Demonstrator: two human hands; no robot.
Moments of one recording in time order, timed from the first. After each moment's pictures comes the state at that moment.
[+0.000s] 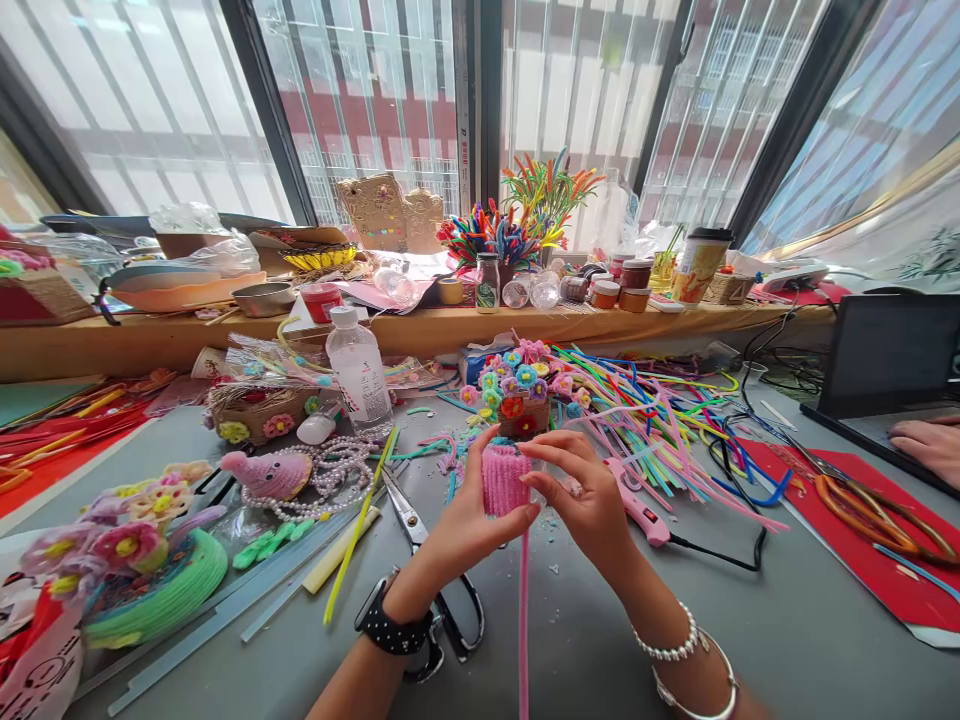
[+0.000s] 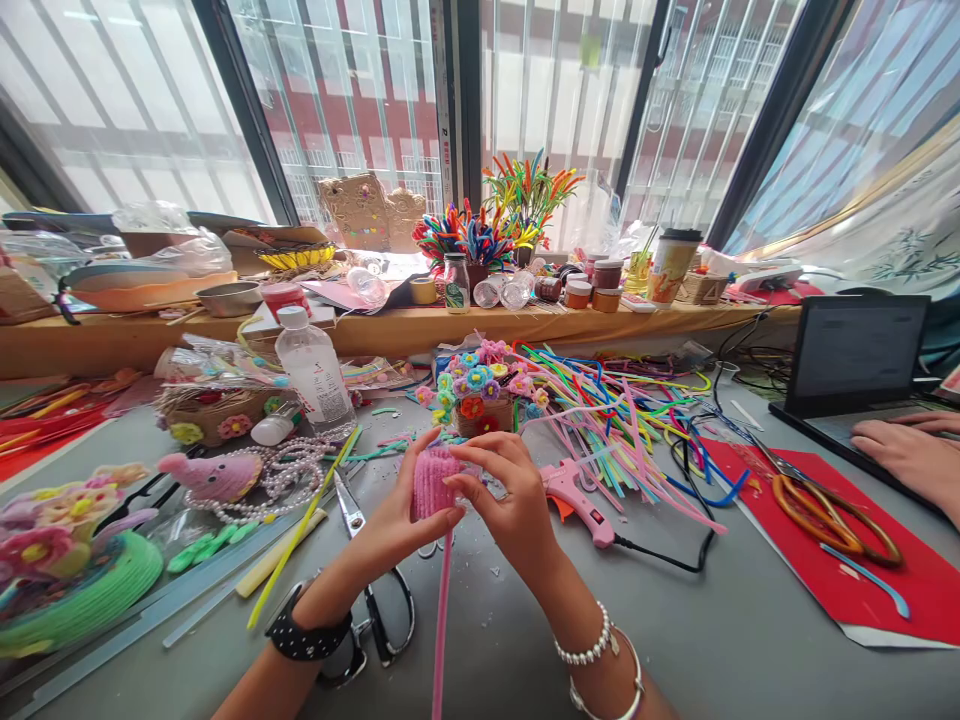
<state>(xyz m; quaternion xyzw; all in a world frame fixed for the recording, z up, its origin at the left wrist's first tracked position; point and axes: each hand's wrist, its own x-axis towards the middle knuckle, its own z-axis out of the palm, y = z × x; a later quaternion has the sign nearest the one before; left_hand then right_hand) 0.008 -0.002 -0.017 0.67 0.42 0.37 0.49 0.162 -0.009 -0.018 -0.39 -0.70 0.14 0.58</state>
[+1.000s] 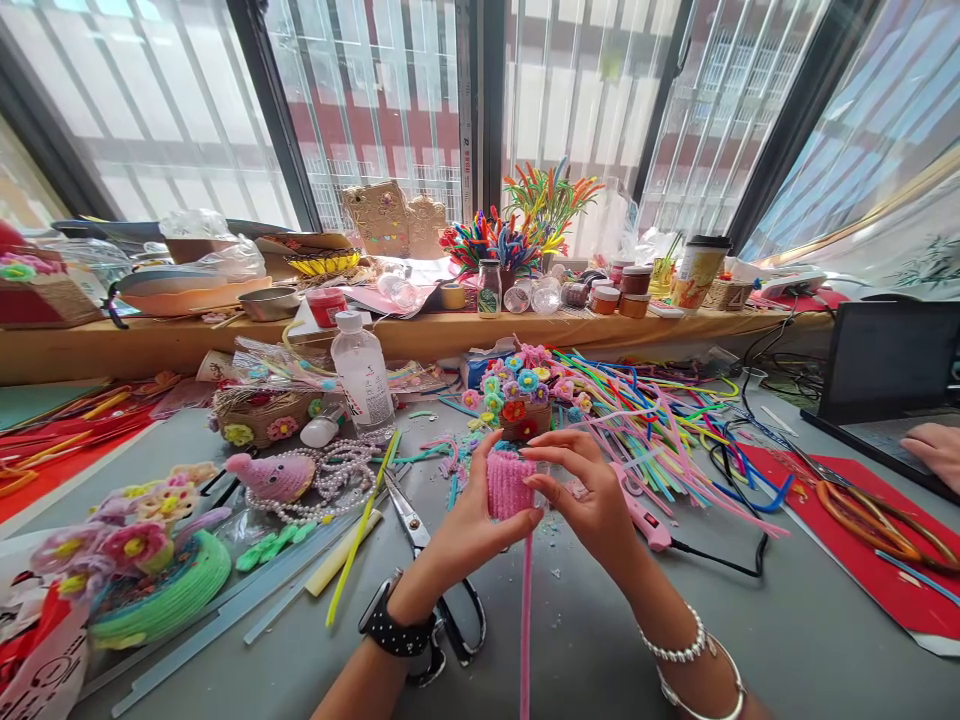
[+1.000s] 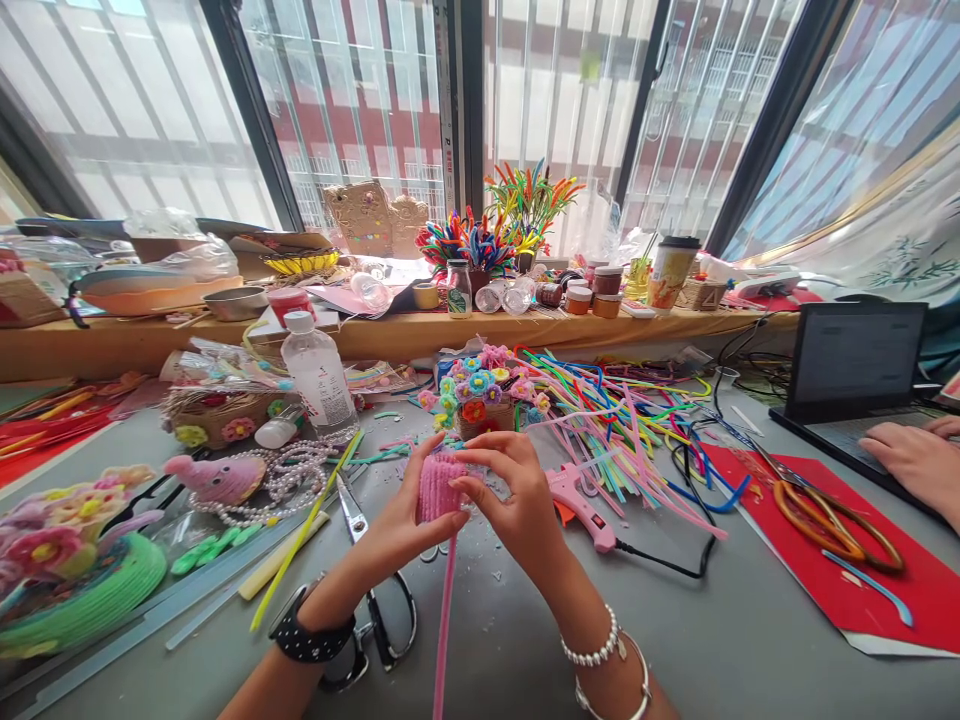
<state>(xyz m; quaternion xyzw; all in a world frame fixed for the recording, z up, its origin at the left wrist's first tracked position) 0.008 -0.001 -0.021 0.68 0.42 0.36 0.49 0.167 -0.008 -0.016 -0.39 -0.72 0.12 0.56</state>
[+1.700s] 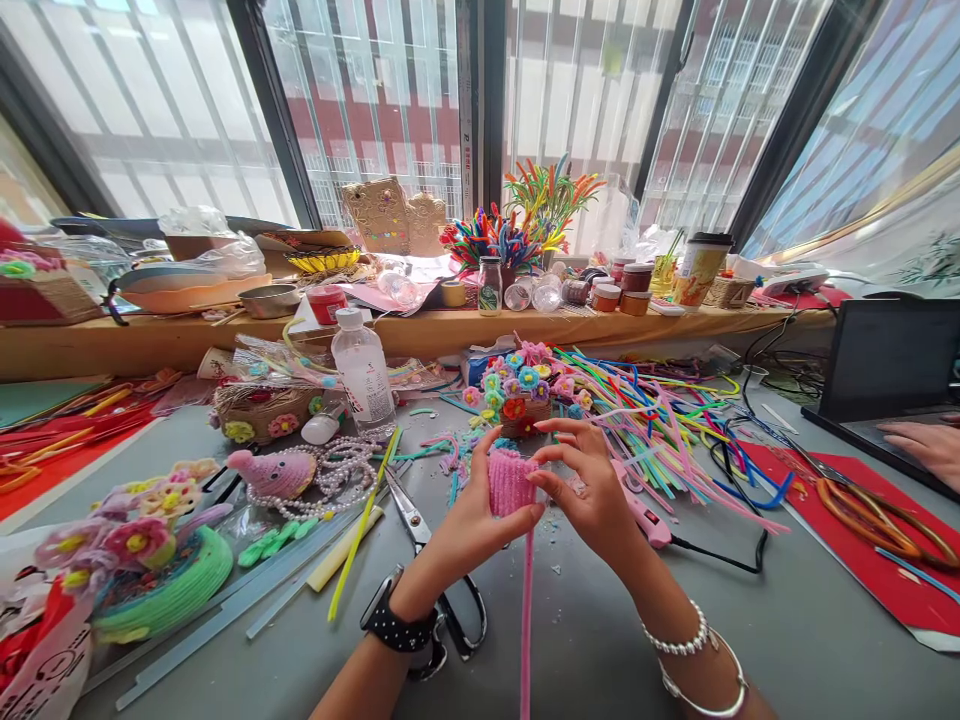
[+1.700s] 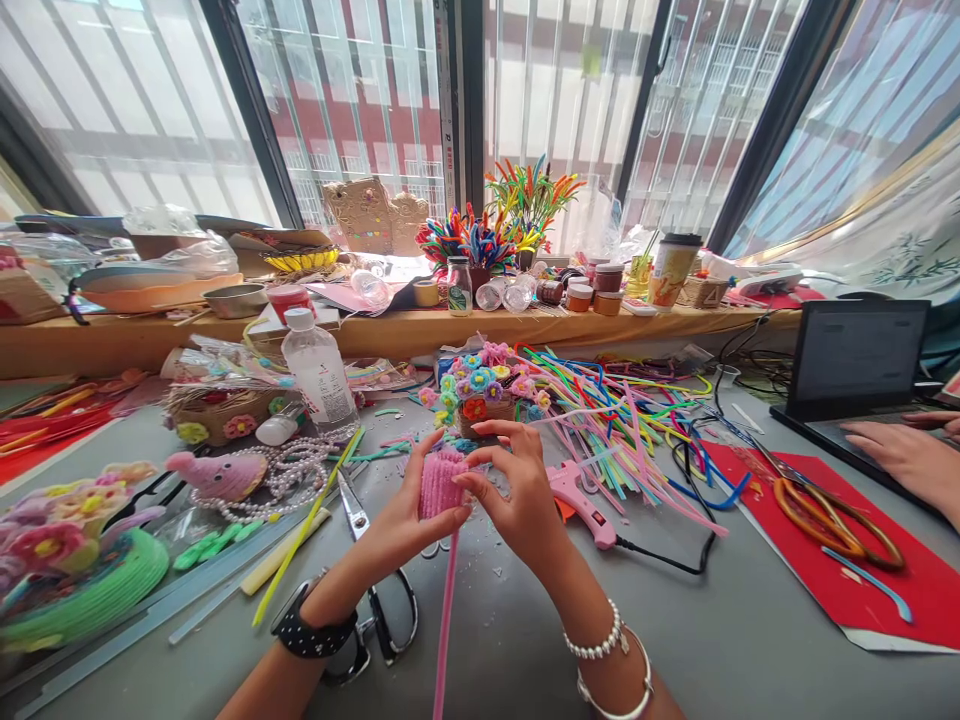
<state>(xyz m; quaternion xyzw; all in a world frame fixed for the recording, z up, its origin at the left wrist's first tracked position) 0.008 -0.001 -0.021 0.68 0.42 0.35 0.49 0.170 -0.008 -0.017 -0.43 -0.73 0.10 0.53</state>
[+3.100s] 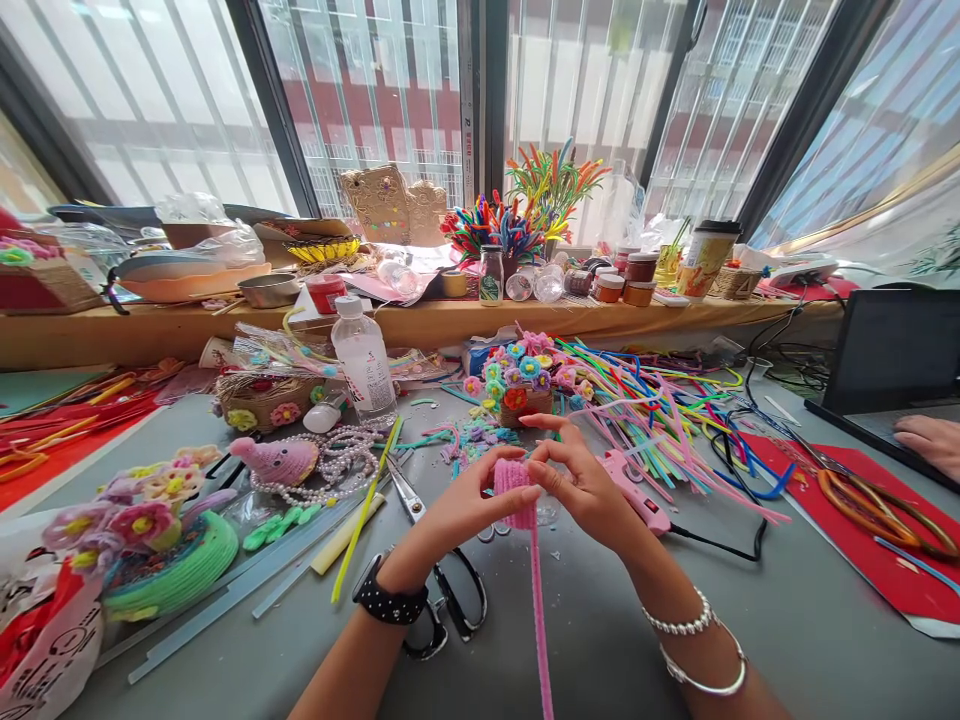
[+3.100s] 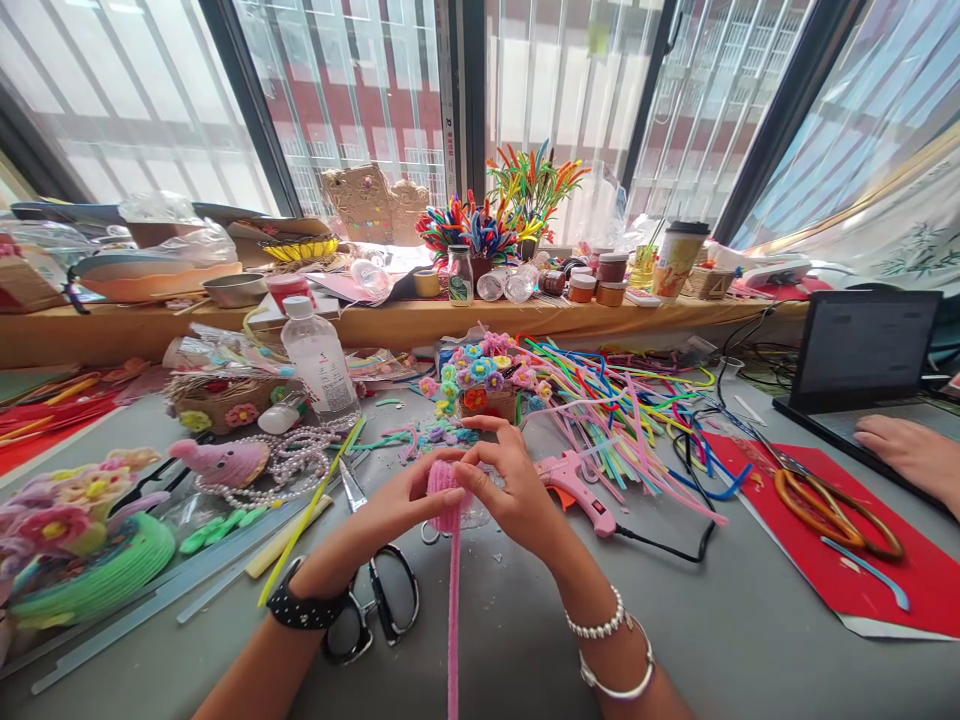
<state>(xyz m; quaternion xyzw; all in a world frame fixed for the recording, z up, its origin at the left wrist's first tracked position) 0.002 0.007 -0.018 0.68 0.39 0.29 0.55 0.171 -0.012 -0.009 -0.42 -0.74 0.28 0.45</state>
